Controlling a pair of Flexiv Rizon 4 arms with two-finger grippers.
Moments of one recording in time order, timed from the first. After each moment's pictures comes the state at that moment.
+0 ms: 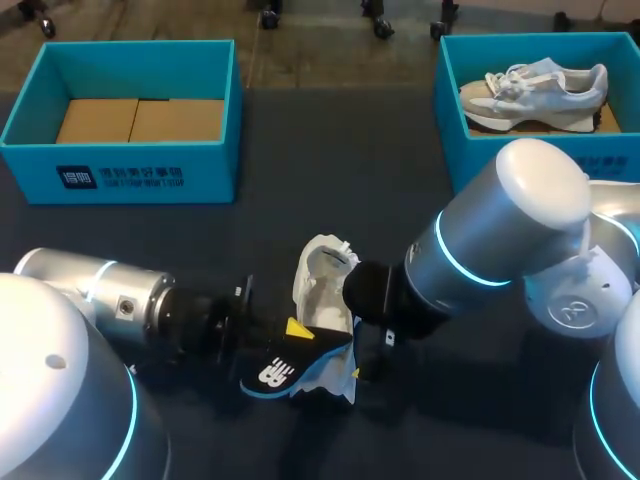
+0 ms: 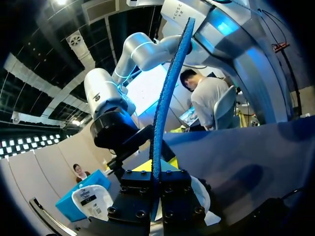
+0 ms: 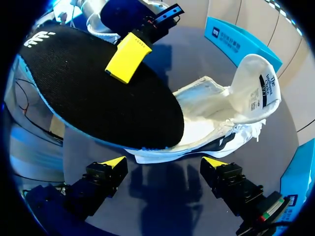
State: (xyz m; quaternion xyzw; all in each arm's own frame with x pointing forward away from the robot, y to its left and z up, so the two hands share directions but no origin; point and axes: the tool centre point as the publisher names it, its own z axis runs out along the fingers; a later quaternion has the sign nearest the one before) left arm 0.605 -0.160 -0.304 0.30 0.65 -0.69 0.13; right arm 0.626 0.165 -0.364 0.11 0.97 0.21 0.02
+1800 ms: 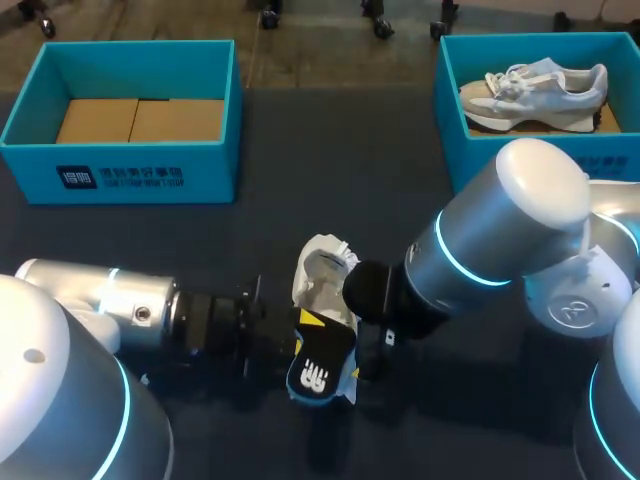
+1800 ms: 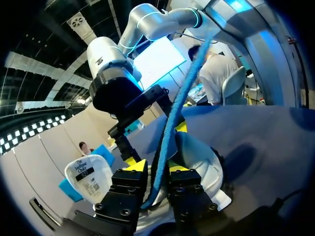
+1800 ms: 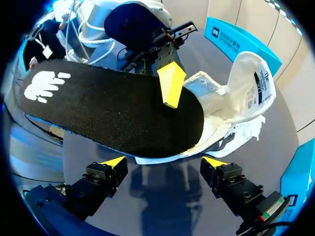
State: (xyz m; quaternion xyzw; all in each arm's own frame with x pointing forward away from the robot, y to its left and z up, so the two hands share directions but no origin) left arm 0.635 -0.171 -0.338 0.26 0.72 -0.62 0.17; right arm 0.626 0.165 -0.364 0.11 0.97 0.21 0.02
